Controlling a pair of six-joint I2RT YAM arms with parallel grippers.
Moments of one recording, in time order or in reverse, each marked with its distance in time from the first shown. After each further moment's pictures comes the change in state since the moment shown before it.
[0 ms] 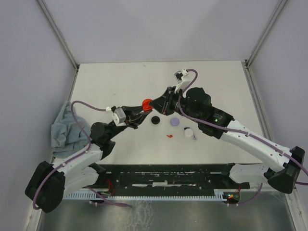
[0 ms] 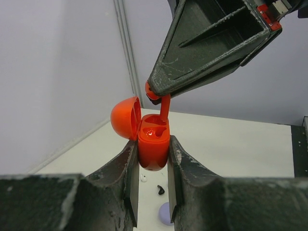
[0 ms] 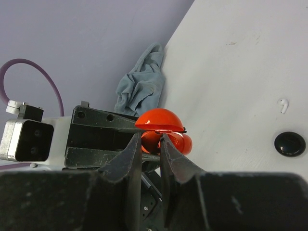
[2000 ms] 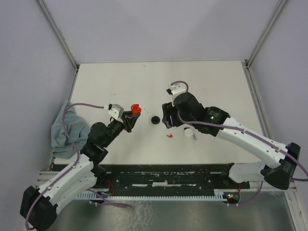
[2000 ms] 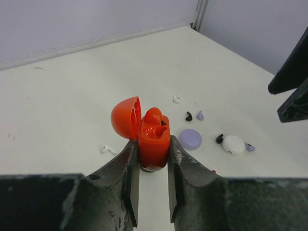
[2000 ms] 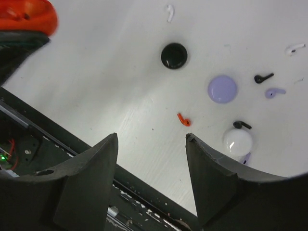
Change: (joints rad) left arm 0.001 -0.272 -0.010 -0.671 -0.375 -0.055; right arm 0.020 0.042 0.077 -0.528 0.200 -0.275
